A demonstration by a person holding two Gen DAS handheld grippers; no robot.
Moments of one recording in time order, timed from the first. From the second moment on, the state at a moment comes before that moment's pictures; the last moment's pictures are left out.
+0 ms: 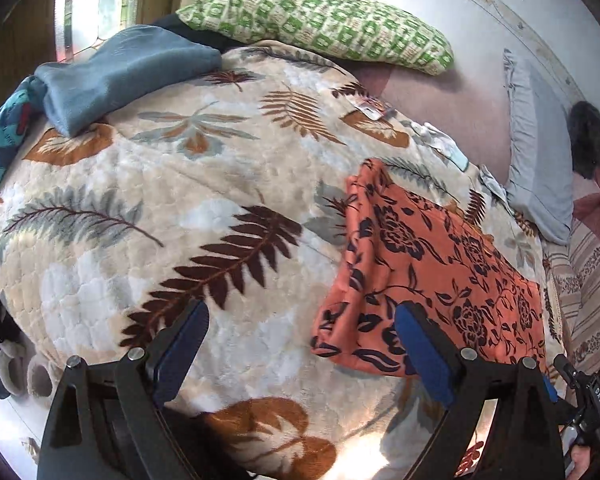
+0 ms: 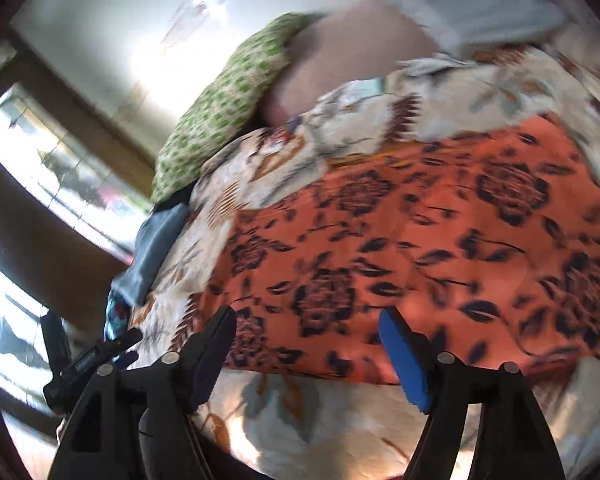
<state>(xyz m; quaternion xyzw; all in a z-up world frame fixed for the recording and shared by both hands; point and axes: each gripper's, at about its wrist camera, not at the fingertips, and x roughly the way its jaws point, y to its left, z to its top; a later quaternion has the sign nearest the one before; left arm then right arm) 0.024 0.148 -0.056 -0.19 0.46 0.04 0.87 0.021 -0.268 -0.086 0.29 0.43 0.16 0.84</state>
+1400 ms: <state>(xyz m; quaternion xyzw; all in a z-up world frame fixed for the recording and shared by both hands) 0.005 0.165 -0.024 -0.22 0.39 0.02 0.89 0.083 -0.245 -0.011 0.28 0.42 0.19 0.84</state>
